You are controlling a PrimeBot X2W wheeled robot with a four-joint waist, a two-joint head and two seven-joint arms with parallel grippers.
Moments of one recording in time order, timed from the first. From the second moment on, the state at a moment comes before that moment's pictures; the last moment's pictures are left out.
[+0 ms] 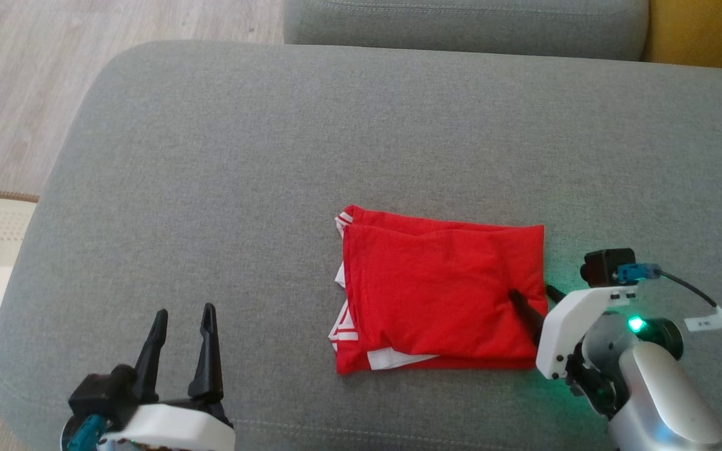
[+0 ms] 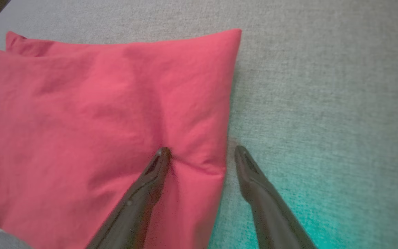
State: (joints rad) left arm 0.14 0.06 -0.15 0.09 -0.29 0.02 -0.25; right arm -0.26 -0.10 0.16 0.53 0.32 0.12 0.41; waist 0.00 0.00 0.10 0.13
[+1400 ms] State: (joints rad) left arm -0.07 0.07 -0.16 0.03 -0.14 -0.05 -0.25; right arm -0.45 -0.24 0.09 0.24 0.33 0.12 0.37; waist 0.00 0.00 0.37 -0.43
